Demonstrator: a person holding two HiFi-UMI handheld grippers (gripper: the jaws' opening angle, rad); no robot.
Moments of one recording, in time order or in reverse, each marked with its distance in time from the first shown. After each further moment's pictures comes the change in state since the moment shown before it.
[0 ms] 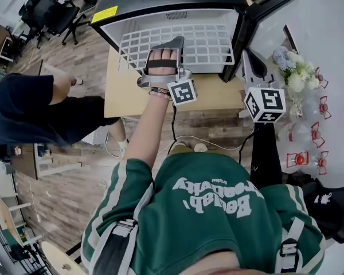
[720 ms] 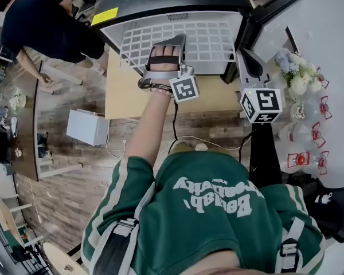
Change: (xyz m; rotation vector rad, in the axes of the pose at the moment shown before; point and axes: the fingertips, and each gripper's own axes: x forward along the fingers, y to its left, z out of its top) left arm 0.018 -0.001 -0.002 0.003 -0.008 -0.019; right arm 0.016 0.021 0.000 -0.011 -0.001 0.038
